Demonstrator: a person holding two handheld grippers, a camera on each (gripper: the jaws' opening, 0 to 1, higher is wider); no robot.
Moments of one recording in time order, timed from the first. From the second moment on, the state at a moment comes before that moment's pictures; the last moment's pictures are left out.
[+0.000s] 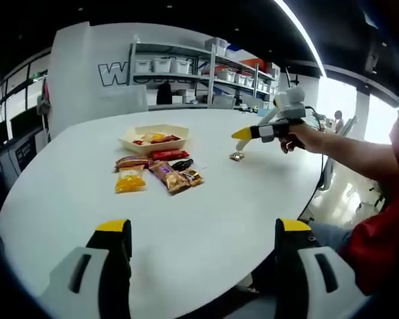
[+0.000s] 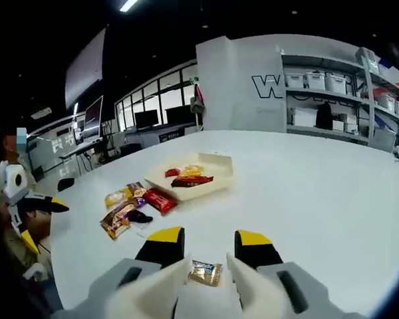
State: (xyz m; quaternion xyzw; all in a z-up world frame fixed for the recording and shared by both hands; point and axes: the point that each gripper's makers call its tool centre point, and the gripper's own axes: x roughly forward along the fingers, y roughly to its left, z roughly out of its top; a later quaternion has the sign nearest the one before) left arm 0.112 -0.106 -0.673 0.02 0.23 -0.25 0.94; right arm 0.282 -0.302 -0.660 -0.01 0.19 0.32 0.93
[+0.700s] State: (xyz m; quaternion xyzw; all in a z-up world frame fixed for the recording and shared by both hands) left arm 0.113 -0.114 -0.677 0.02 0.23 -0.26 0.94; right arm 0.281 -0.296 -0.677 -0.03 0.18 0.32 0.93
